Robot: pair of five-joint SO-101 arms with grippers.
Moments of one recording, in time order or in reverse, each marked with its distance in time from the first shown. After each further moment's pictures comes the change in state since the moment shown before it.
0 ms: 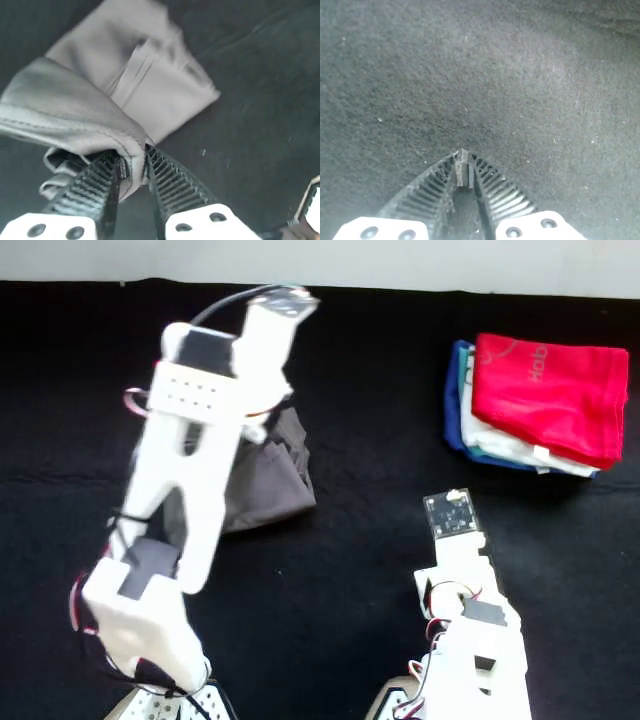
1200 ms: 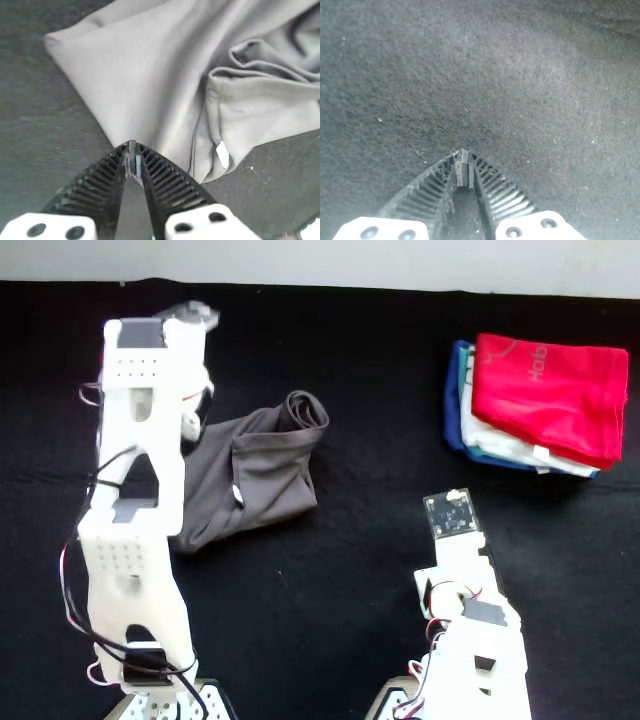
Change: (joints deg) left arm -18.2 22.6 -11.7 5.5 0.0; right arm 0.0 0.0 0.0 0.0 0.0
